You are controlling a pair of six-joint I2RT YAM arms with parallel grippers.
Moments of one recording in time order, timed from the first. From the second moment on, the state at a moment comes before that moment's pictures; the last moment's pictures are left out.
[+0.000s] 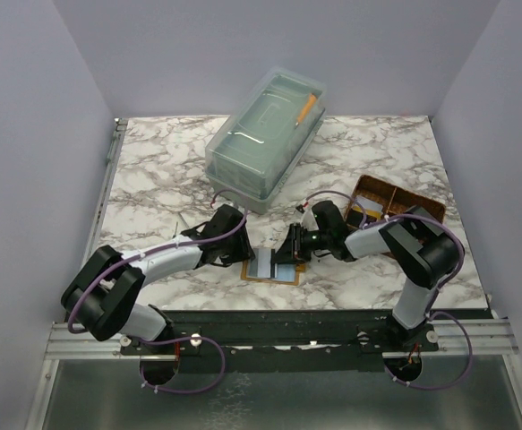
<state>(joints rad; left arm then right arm) -0.67 1.40 0.63 -0.17 0.04 -0.82 0.59 1.79 0.63 0.45 -0.72 0.88</state>
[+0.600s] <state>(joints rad) -0.68 1.28 0.54 -0.23 0.04 -0.89 0.62 1.69 0.68 0.17 -0.63 0.76</state>
